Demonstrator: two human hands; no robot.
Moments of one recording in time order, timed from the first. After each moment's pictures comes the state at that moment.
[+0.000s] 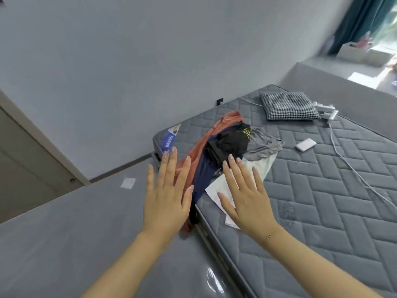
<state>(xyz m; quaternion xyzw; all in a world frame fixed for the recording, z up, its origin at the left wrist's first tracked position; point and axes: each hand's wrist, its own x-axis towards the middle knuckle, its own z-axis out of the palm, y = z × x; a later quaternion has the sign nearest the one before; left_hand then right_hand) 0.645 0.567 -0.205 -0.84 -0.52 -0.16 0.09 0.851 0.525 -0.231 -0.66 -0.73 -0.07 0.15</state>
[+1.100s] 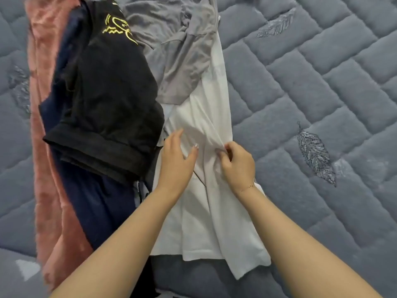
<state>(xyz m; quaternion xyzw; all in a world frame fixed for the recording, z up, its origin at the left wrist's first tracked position) 1.012 0.943 -0.690 -0.81 -0.38 0.02 -0.45 1.086 0.812 -0.725 -0.90 -0.10 0.20 0.37</state>
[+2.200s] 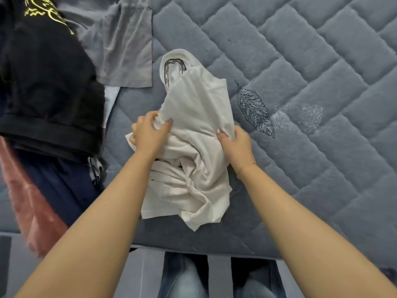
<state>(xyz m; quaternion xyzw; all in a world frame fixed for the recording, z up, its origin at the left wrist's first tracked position) 1.053 0.871 -0.701 -0.81 -0.45 0.12 -0.34 1.104 0.667 -0.708 -0.81 0.11 0.29 0.49</state>
